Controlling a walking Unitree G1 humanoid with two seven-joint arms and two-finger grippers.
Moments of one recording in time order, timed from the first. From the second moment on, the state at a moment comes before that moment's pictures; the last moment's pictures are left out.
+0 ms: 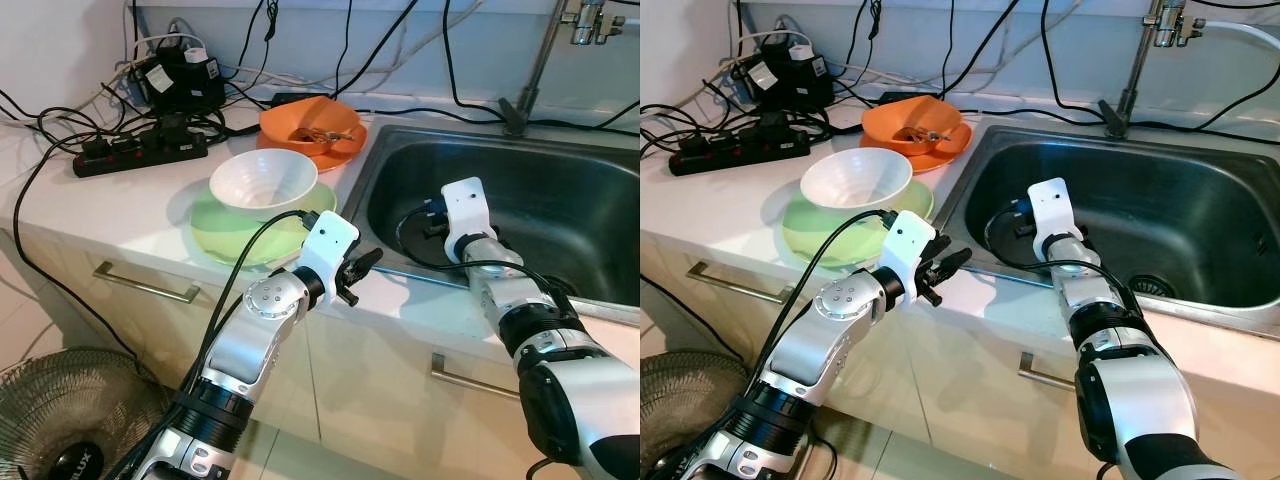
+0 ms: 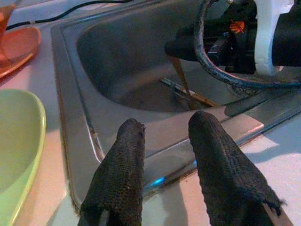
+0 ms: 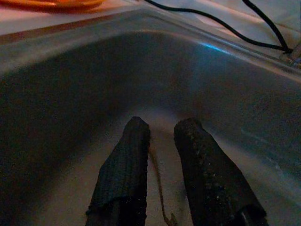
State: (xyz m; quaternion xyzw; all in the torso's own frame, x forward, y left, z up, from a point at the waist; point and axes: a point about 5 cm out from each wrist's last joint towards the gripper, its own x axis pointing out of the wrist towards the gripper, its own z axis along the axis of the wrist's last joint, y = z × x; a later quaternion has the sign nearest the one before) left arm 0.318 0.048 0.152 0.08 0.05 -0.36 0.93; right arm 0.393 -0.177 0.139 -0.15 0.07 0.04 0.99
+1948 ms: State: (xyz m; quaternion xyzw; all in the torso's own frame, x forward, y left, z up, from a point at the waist) left arm 0.331 0.080 0.186 0.07 -0.18 -0.21 0.96; right arm 0.307 -0.120 0.171 0.03 -0.19 0.05 0.98
